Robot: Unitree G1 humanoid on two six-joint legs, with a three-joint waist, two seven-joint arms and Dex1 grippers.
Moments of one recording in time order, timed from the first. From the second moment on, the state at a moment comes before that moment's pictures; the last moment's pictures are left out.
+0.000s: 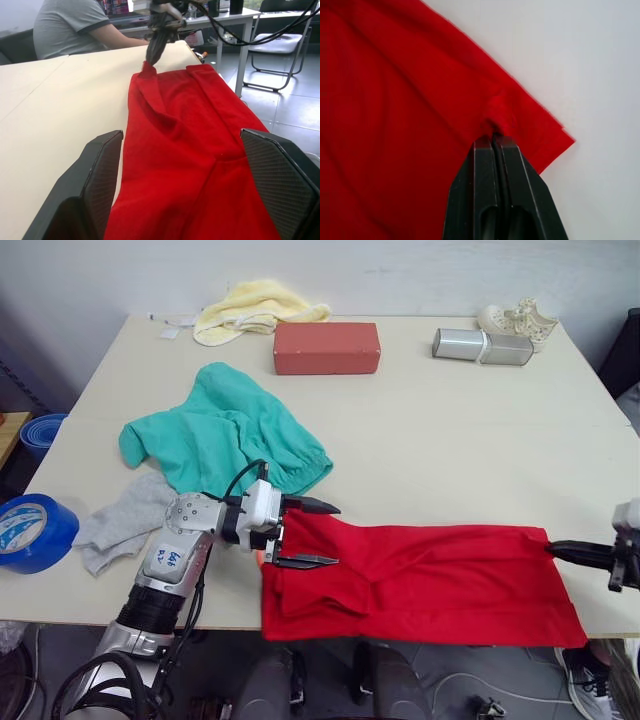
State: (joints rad) left arm -0.45 0.47 -0.17 0.02 -0.41 0.05 -1.26; right arm -0.04 -1.06 -0.39 0.48 0.37 0.08 1.45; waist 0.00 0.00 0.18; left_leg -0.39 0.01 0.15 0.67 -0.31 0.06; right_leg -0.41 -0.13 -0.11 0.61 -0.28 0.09
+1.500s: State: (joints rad) left arm -0.39 0.60 -0.05 0.05 -0.44 0.16 -1.26; right arm 0.23 -1.13 -0.60 0.25 0.46 0.27 1.43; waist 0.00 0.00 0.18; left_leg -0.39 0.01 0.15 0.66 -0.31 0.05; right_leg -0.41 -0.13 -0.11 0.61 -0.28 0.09
